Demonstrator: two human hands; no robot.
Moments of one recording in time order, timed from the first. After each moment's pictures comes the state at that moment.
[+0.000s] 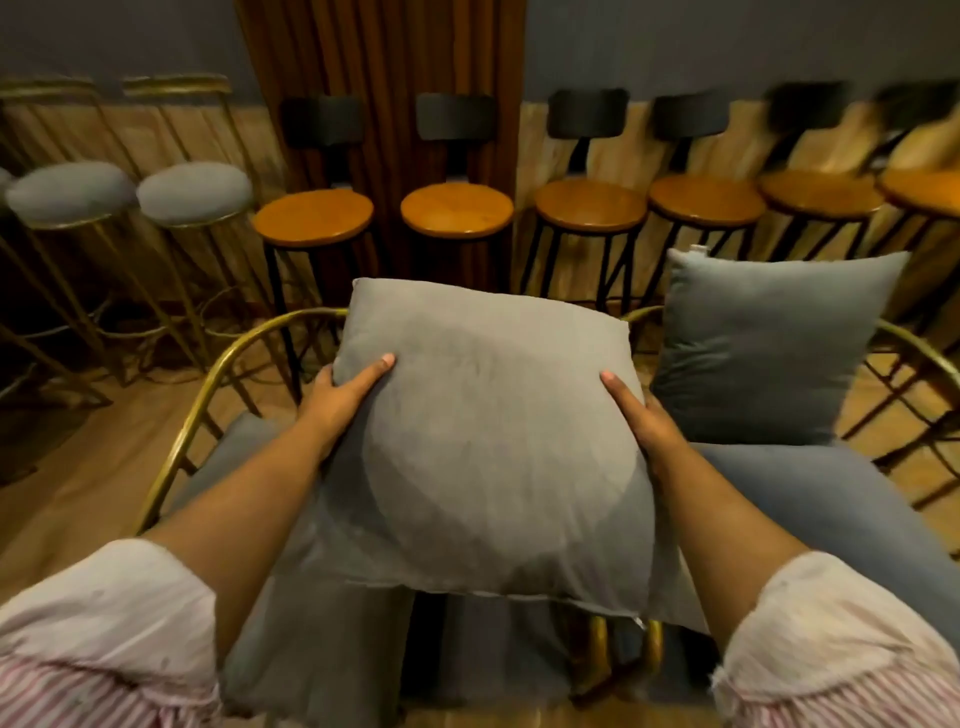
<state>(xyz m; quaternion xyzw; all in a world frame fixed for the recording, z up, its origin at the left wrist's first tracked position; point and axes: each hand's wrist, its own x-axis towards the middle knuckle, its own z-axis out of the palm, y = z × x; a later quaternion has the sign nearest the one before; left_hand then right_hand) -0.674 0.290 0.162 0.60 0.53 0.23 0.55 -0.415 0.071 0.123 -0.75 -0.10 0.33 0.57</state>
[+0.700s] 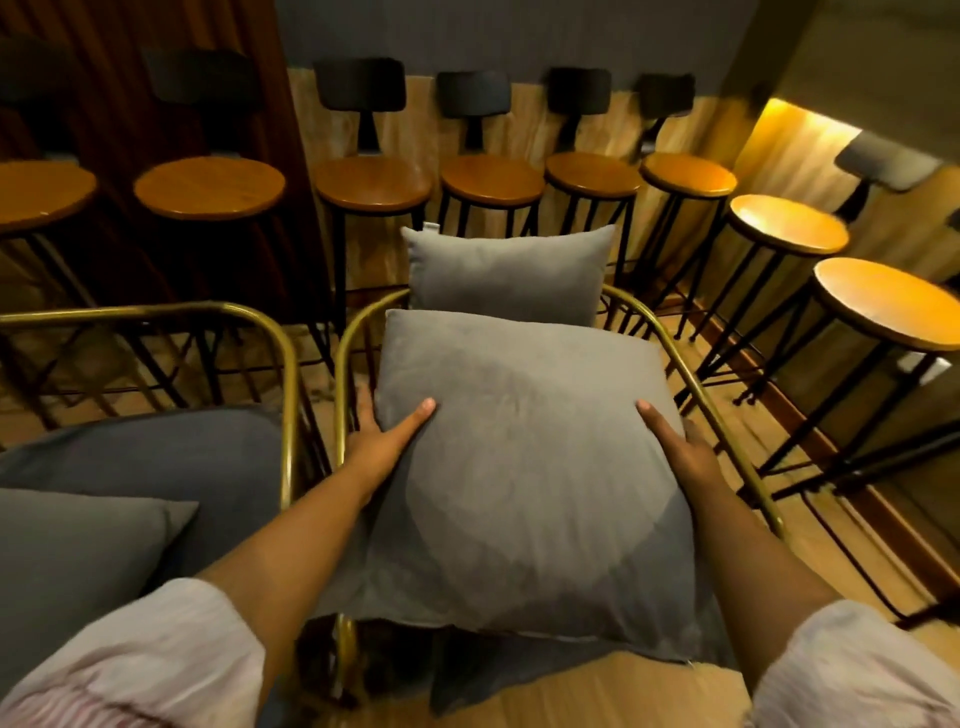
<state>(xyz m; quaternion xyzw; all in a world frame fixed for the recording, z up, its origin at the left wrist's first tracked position) -0.359 0.006 0.091 0.64 0.41 0.12 0.64 -0.168 -0.268 0.104 -0.81 0.04 0.17 0.56</state>
